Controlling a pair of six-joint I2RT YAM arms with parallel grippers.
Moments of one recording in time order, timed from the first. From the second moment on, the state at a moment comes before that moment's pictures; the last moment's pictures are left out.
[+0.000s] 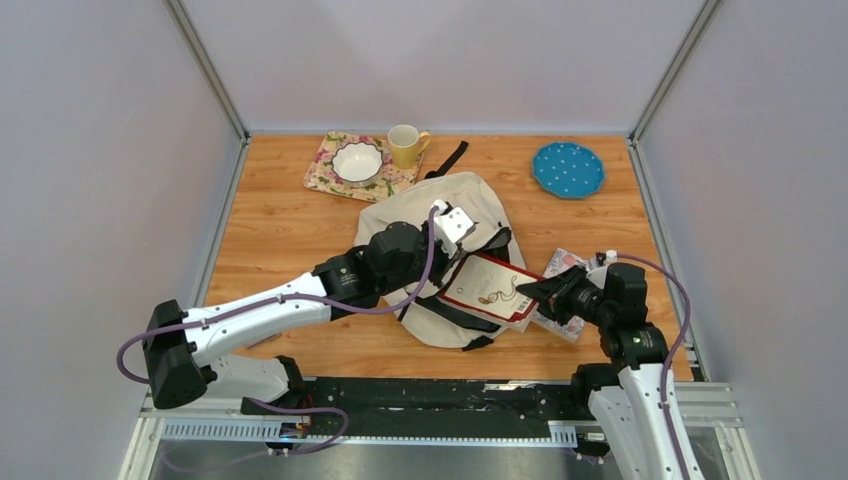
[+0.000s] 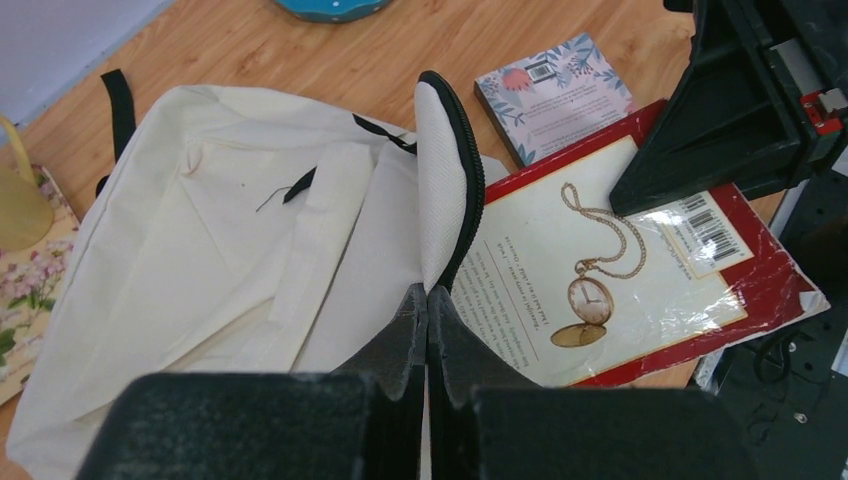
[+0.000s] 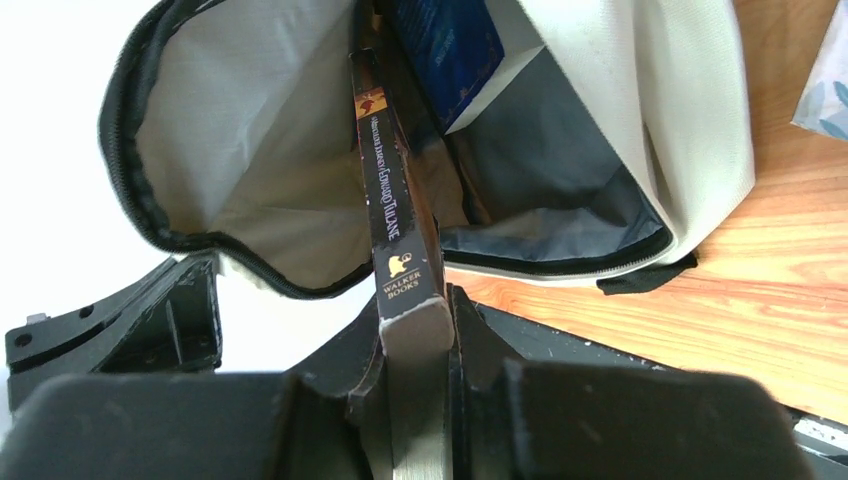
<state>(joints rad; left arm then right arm) -1.09 1.25 1.04 -0.09 -0.13 0.01 0.04 0.49 0.48 -0.57 -0.65 1.20</state>
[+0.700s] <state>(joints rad) -1.12 1.28 1.04 -0.09 -0.11 -0.03 0.51 0.66 0.26 -0.02 -0.12 1.53</state>
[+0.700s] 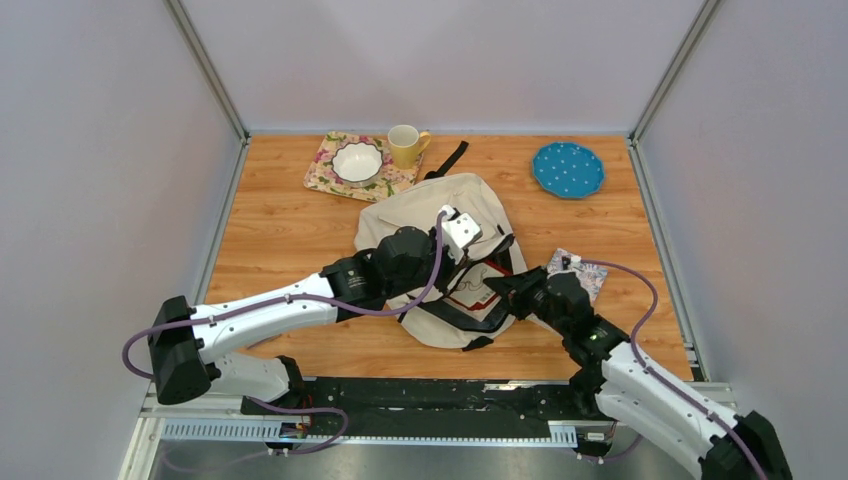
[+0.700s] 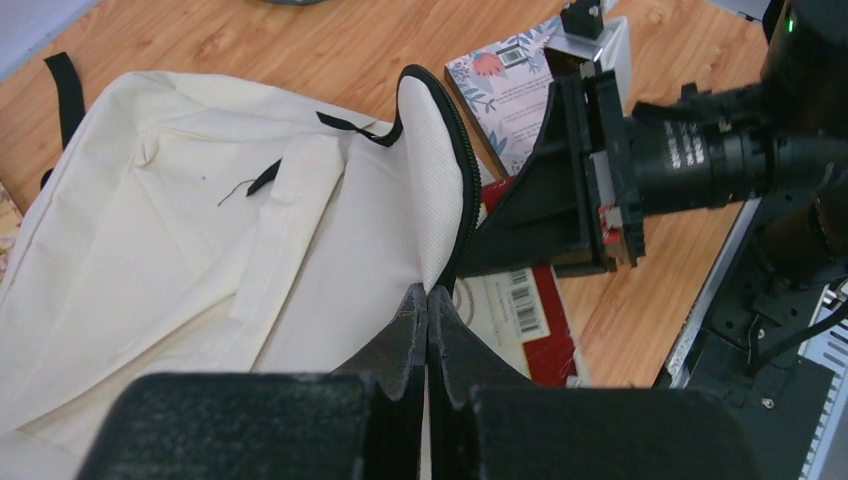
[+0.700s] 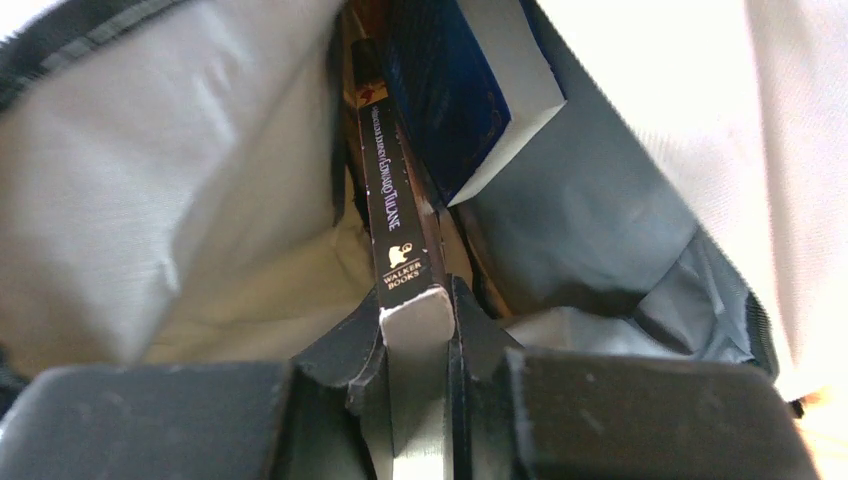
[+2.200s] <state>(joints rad) -1.12 1.24 1.01 -0.11 -0.11 -0.09 0.89 1.07 0.27 0.24 0.52 1.37</state>
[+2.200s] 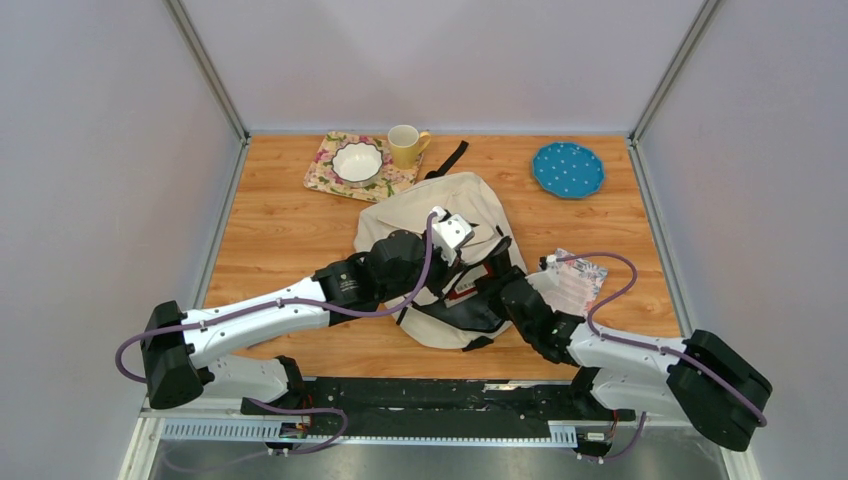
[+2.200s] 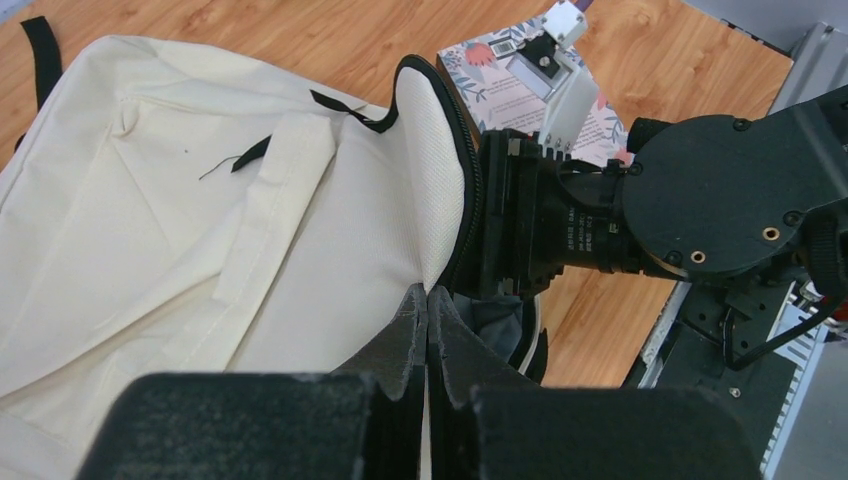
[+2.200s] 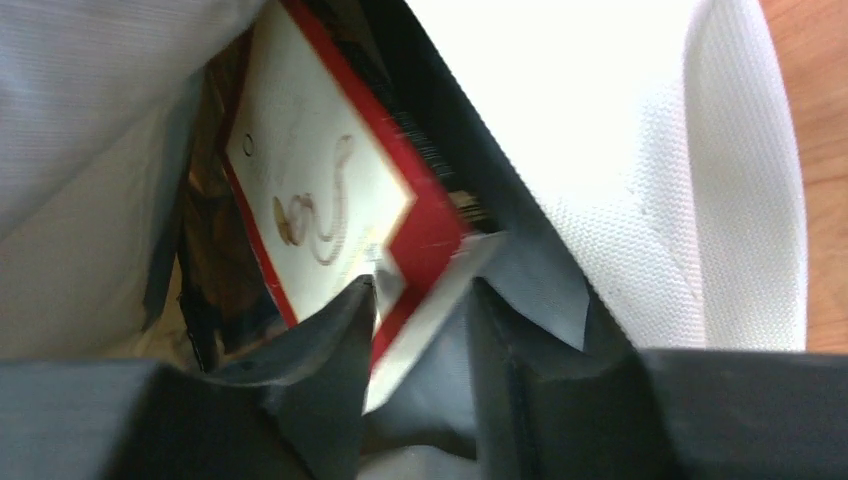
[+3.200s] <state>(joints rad) -1.12 1.22 0.99 -0.11 -0.13 -0.10 0.88 1.33 0.36 0.59 0.31 1.39</state>
